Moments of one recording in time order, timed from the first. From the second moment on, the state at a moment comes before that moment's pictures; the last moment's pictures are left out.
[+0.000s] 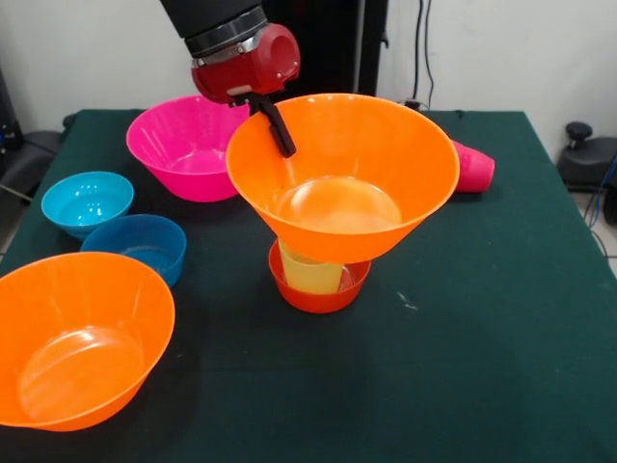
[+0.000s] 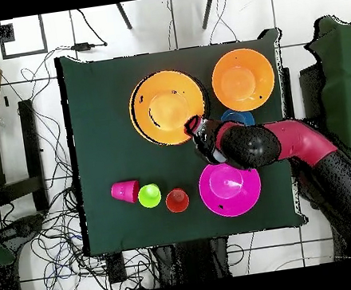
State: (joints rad) arm -1.12 -0.58 0.96 1.88 -0.50 0.56 2.34
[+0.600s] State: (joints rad) arm -1.12 -0.58 0.96 1.89 -0.50 0.56 2.34
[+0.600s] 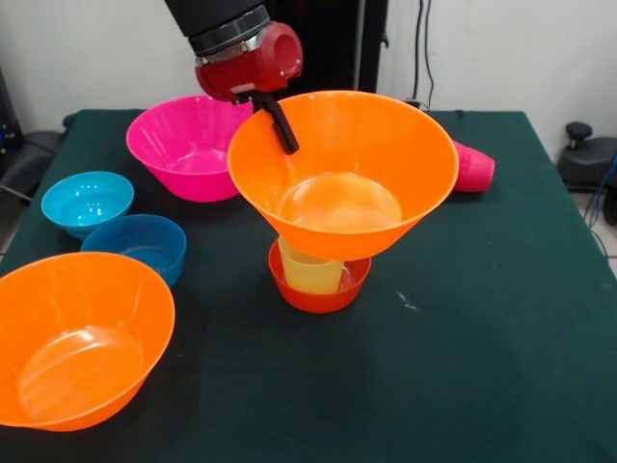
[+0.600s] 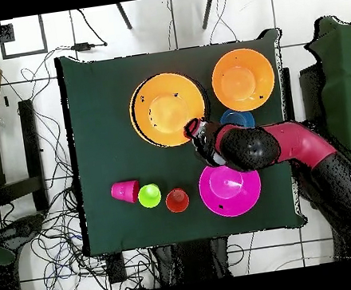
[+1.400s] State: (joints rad) arm -1.13 -0.58 0.96 1.89 -0.58 0.56 2.34
